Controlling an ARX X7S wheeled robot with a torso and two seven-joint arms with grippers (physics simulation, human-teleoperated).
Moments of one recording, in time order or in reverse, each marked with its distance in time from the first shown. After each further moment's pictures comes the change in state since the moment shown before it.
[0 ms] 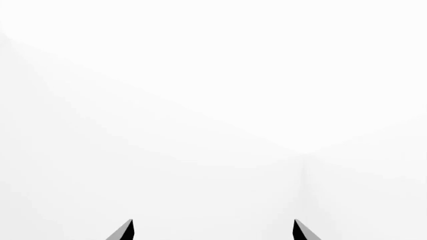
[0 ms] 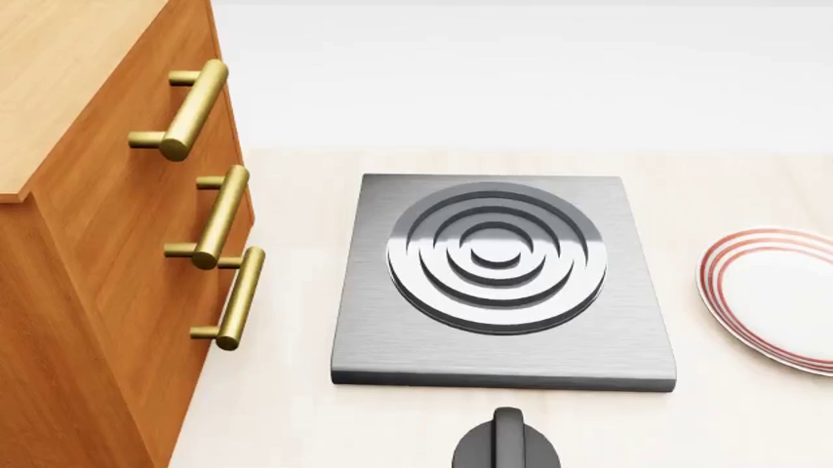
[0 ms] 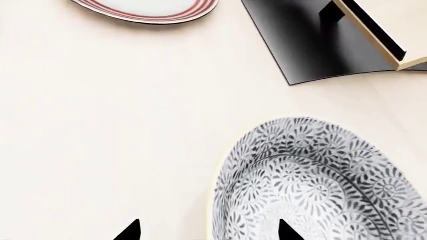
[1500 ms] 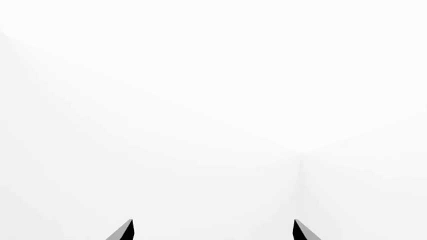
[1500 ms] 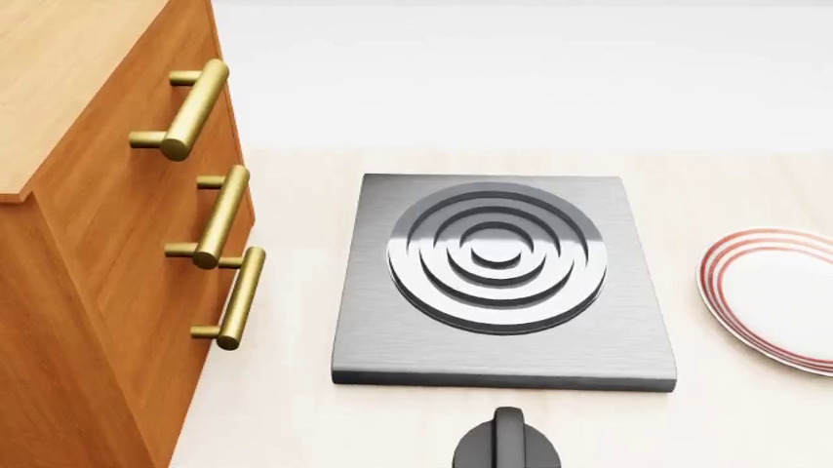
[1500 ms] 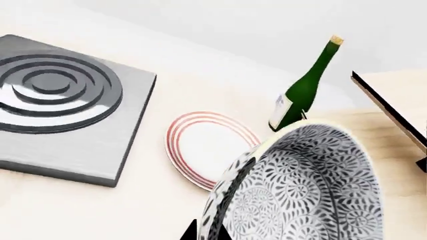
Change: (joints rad) left arm 0.010 -0.016 0.029 -0.008 0.000 0.028 -0.009; right arm 0.176 0.192 -0.028 -0.333 0.186 0.092 -0.065
